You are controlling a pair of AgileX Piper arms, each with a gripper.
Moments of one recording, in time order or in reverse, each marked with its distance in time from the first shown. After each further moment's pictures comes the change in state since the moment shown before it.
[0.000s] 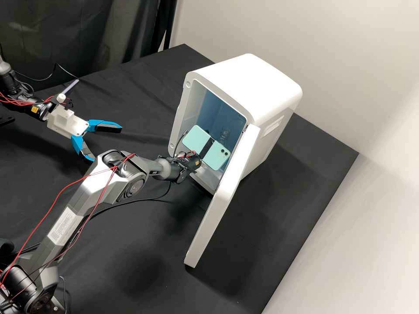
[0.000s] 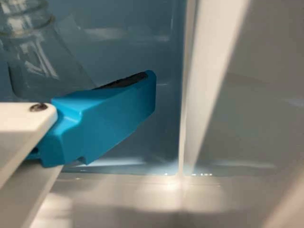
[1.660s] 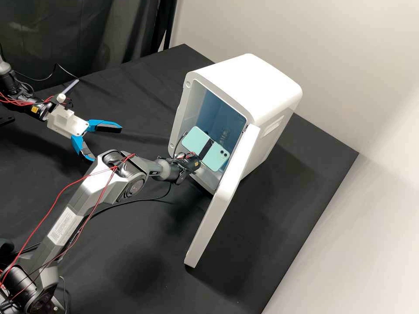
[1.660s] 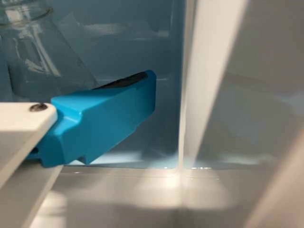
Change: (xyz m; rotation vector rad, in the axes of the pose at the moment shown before) left arm 0.000 0.000 0.000 0.000 0.000 0.000; right arm -0.001 -0.002 0.002 0.000 -0.005 -0.004
